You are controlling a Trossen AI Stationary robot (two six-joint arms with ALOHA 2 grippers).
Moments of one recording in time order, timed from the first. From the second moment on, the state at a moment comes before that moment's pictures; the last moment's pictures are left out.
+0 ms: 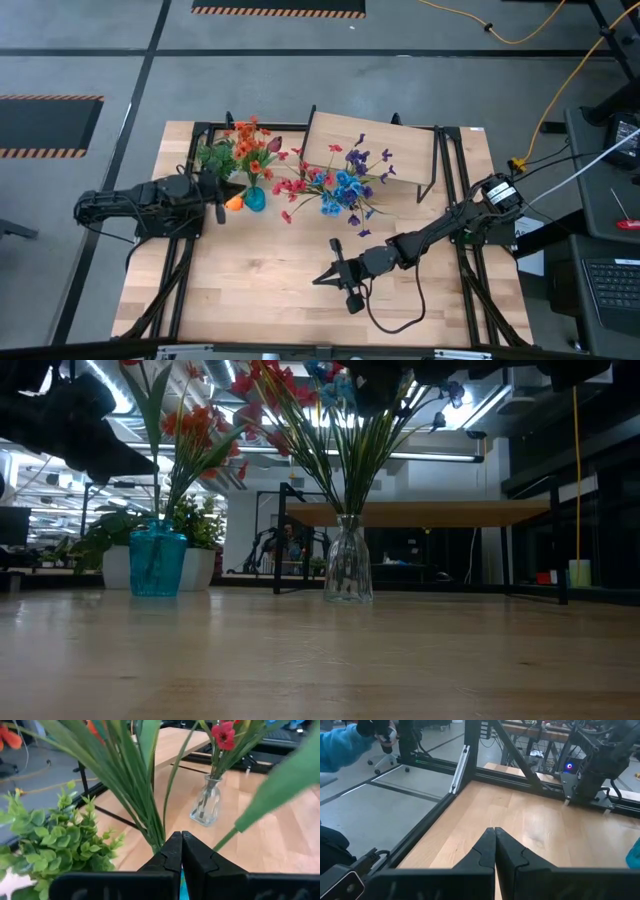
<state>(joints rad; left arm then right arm) 0.05 0.02 0.19 -0.42 -0.31 -0.16 0.46 1.82 0.95 0.65 0.16 -0.04</state>
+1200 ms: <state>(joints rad) 0.05 0.03 0.13 -0.37 -0.22 -0.15 0.51 1.72 0.95 0.41 0.33 0.08</state>
